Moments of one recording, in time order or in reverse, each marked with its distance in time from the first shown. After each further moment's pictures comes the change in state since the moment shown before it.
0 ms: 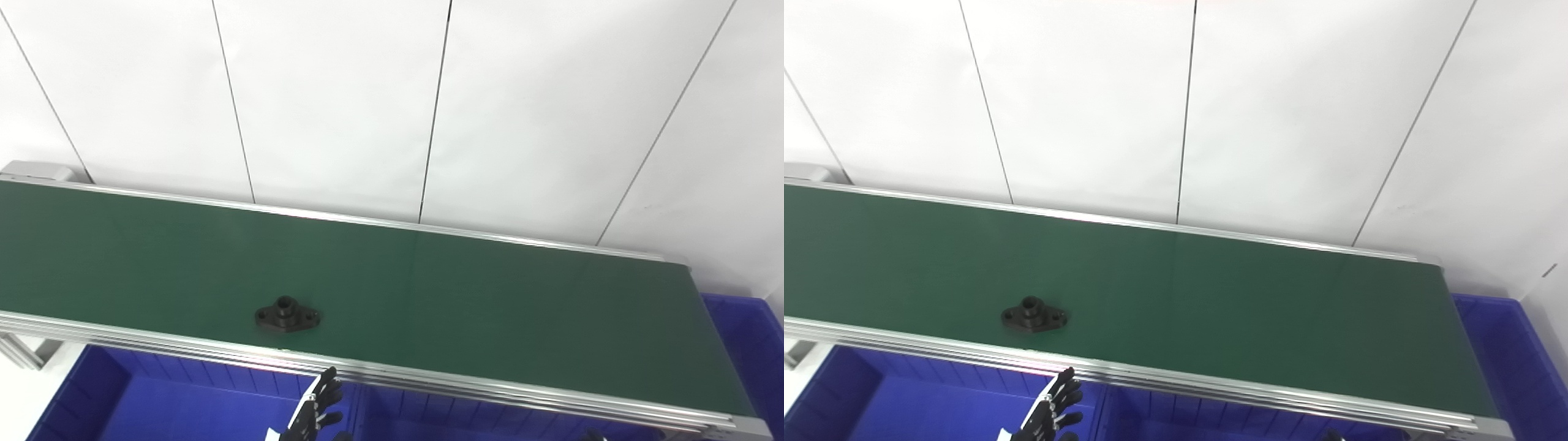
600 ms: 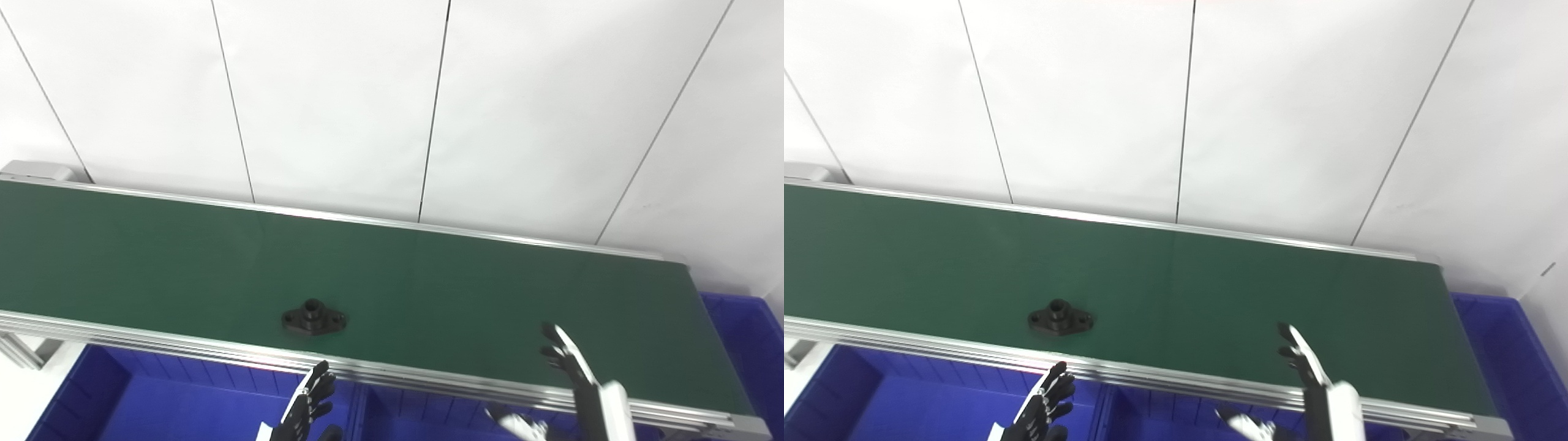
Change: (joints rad) left arm -0.005 0.037 0.001 -0.036 -0.040 0.040 -0.024; right arm -0.271 0.013 0.100 -0.160 -0.560 0.076 -0.021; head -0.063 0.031
